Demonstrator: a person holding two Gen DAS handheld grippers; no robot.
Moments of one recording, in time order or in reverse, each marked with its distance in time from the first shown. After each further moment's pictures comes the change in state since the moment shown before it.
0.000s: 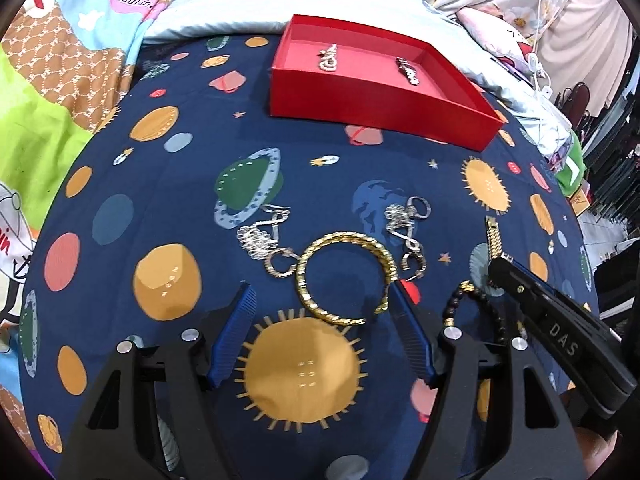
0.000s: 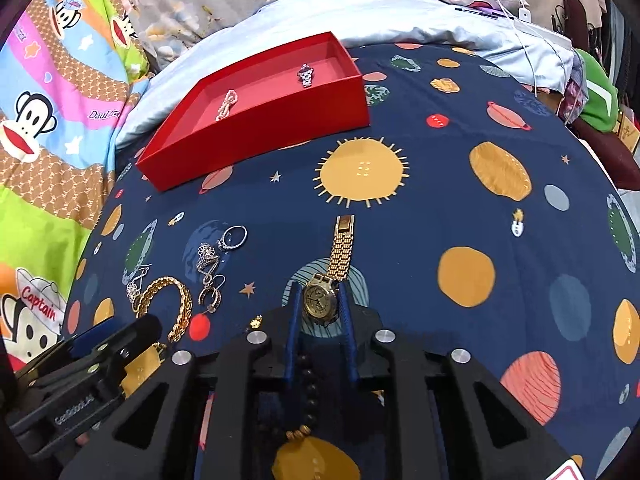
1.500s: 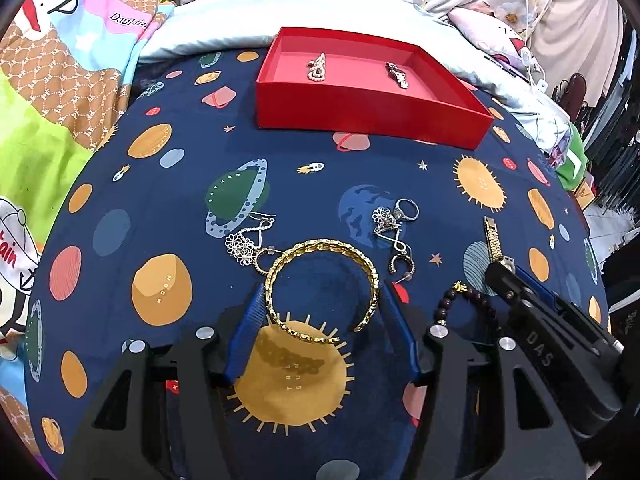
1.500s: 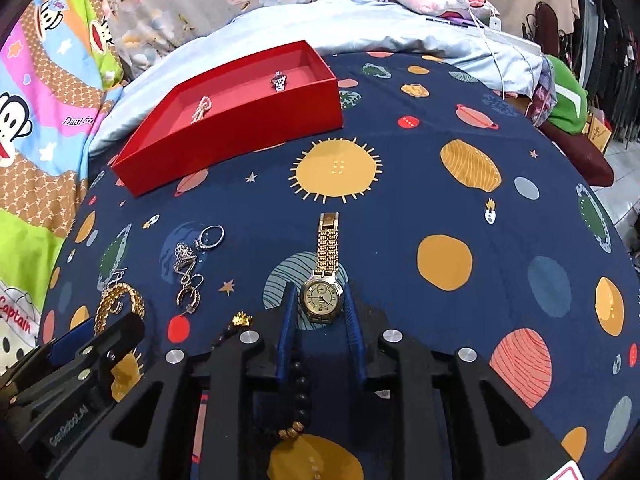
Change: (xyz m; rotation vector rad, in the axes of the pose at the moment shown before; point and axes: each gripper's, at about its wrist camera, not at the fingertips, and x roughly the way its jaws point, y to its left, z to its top) left arm -0.003 -0.013 -0.004 0.045 -0.042 0.039; right arm -0.001 0.005 -0.009 0.033 -0.043 -0.119
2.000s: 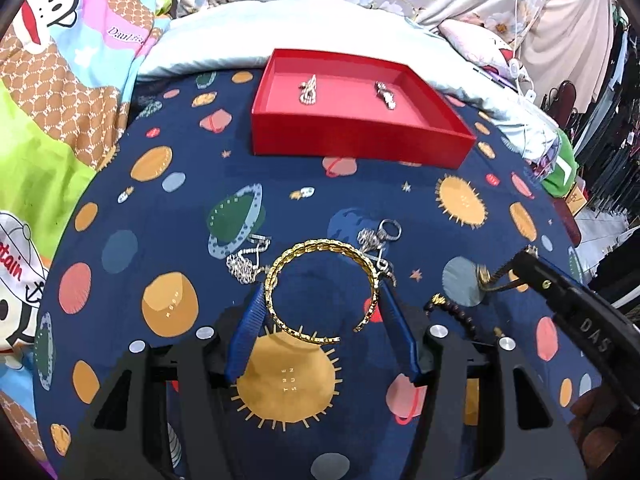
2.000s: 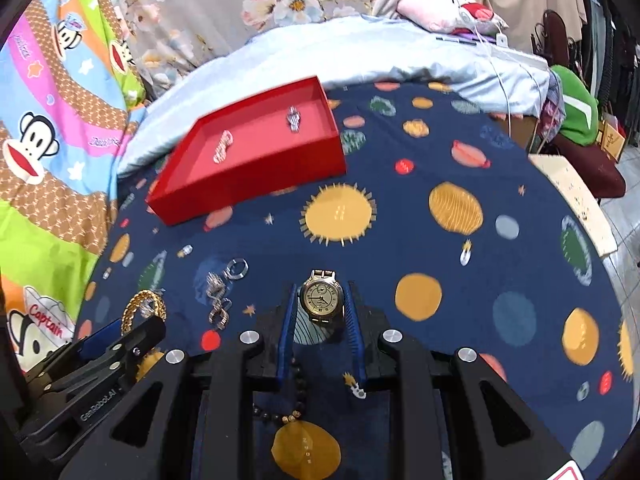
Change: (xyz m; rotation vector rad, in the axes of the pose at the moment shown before) left arm -0.023 -0.002 0.011 0.010 -0.048 -0.030; right arm -0.045 -0.014 0.023 -0.016 -0.059 0.084
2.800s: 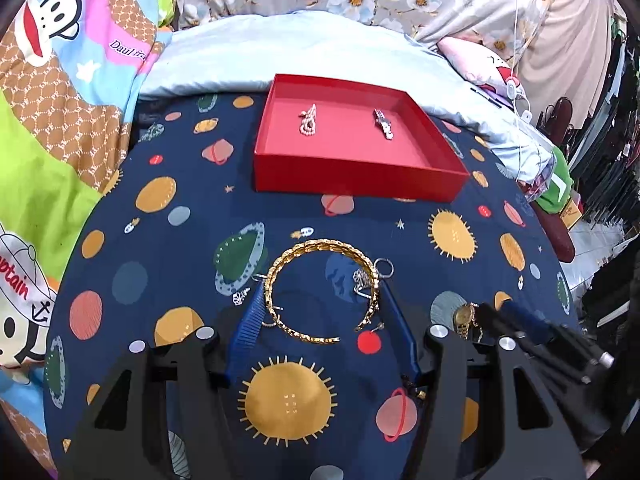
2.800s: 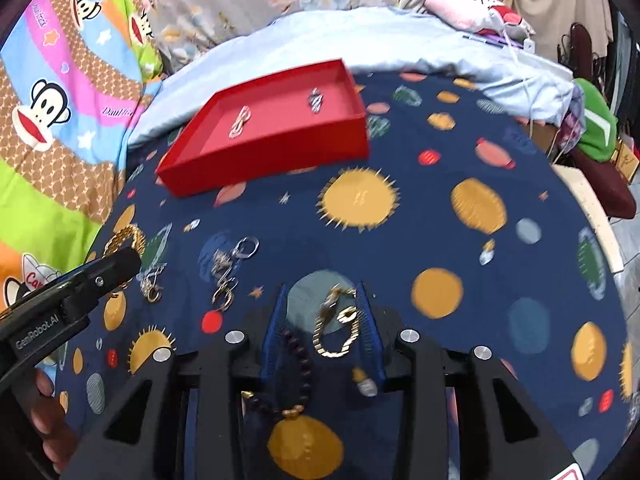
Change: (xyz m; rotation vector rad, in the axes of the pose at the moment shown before) left arm -0.011 0.003 0.022 -0.016 -0.037 -0.017; right arm 0.020 0.013 -0.010 -0.083 0.063 0.025
